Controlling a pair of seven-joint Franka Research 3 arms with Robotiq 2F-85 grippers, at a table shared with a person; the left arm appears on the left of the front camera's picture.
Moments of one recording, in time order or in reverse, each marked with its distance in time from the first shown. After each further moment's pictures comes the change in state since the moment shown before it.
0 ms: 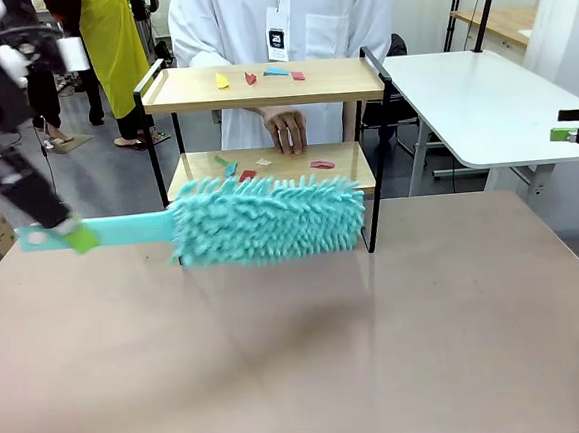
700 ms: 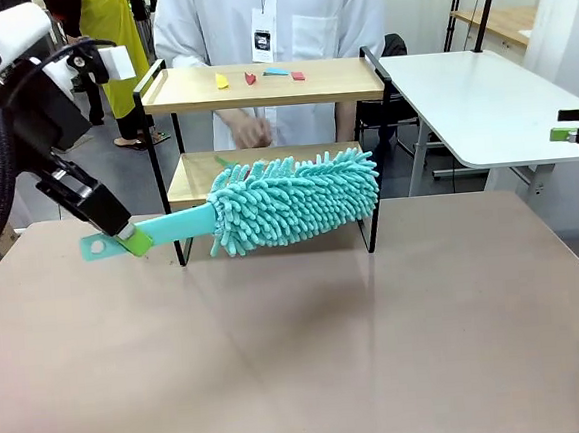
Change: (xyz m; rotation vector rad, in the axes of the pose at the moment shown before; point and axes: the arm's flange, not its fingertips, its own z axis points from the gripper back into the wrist) left arm 0.011 -0.019 -0.027 0.027 -0.091 0.055; right arm 0.000 0.000 0.000 0.001 0.000 0.000
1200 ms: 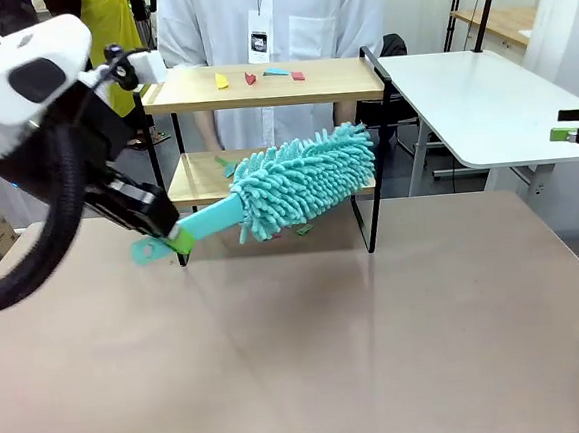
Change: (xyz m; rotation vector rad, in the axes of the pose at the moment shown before) left arm 0.011 -0.039 -0.037 0.111 -0.160 0.186; right arm 0.000 0.000 0.000 0.000 0.000 0.000
